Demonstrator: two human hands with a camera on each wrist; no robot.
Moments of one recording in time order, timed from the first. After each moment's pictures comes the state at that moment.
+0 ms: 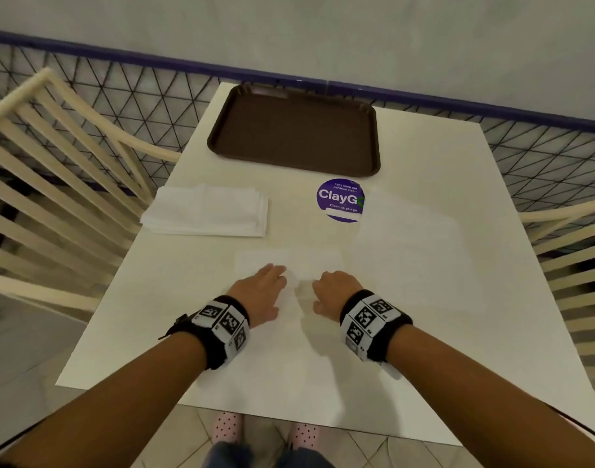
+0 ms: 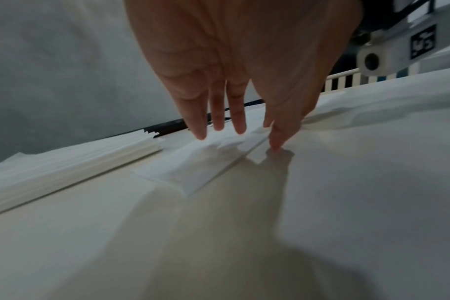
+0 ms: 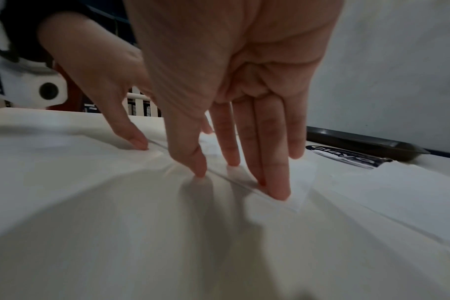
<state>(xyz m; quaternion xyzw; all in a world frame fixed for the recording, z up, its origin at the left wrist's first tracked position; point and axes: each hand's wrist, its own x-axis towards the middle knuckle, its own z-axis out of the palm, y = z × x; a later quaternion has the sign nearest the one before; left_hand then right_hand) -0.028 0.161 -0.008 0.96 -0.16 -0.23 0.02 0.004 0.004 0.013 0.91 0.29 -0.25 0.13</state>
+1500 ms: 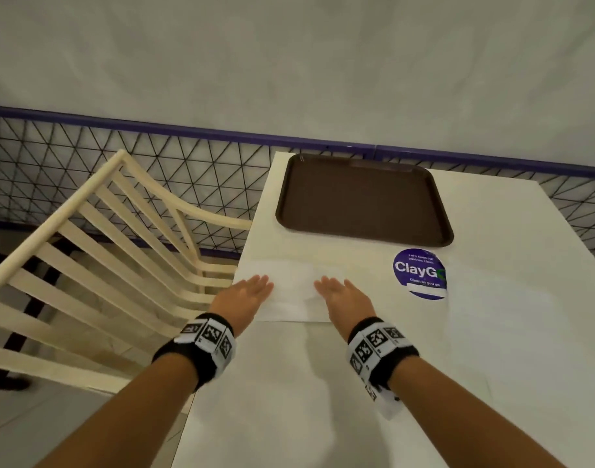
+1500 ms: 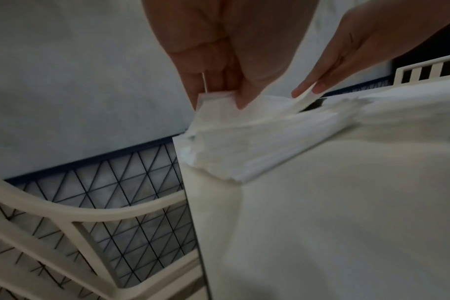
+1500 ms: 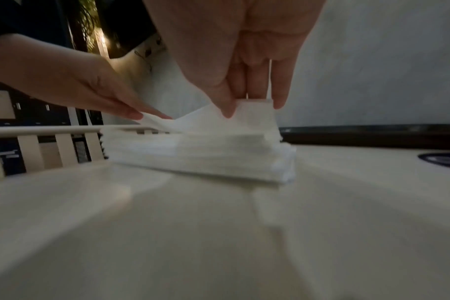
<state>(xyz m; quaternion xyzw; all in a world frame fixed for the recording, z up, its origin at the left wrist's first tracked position) 0.060 0.354 0.008 0.98 -0.14 -0.10 -0.08 0.092 0.155 0.006 0.96 0.24 -0.12 -0.02</state>
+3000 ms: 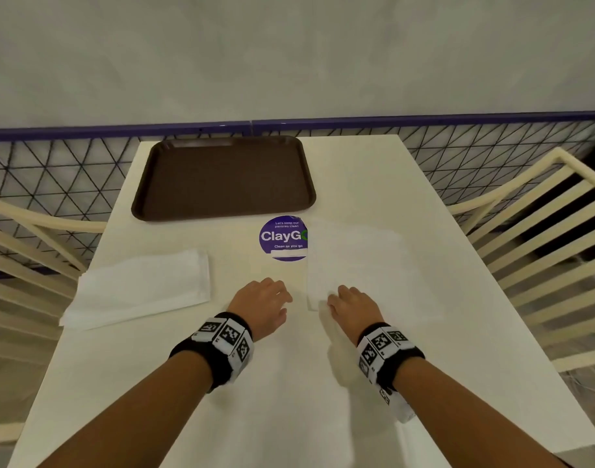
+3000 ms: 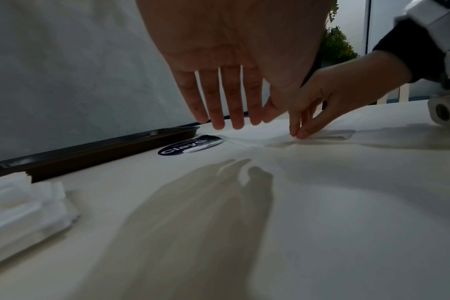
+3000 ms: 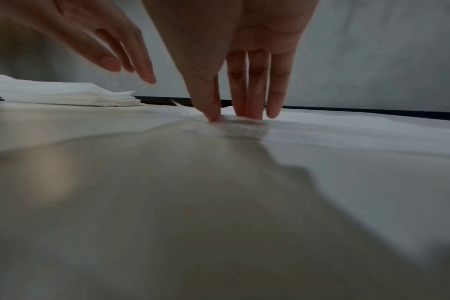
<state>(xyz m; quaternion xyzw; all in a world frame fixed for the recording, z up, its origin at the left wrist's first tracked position) 0.061 0.100 -0.011 0.92 -0.38 0.00 0.05 0.046 -0.094 -0.041 0.99 0.10 -0.09 0.01</state>
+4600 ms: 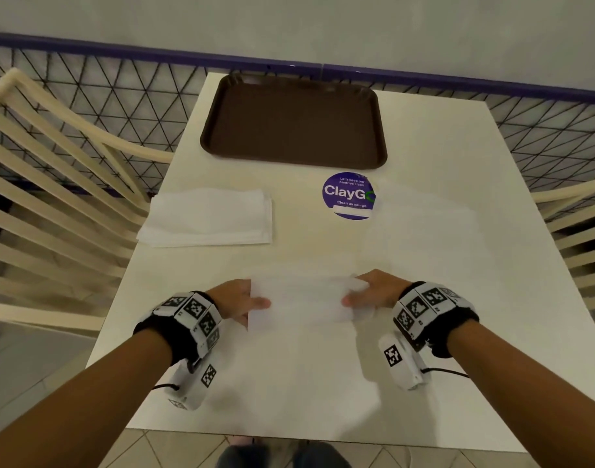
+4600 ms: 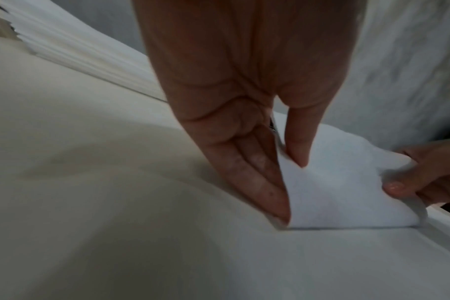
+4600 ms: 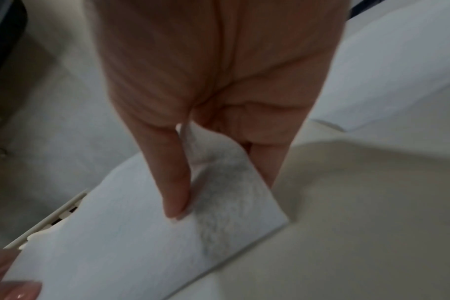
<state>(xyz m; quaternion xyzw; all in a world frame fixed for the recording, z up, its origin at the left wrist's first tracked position) 0.004 0.218 -0.027 0.80 0.08 -0.42 0.41 0.042 -0.042 -0.014 0.85 -0.02 -0.43 -0.30</state>
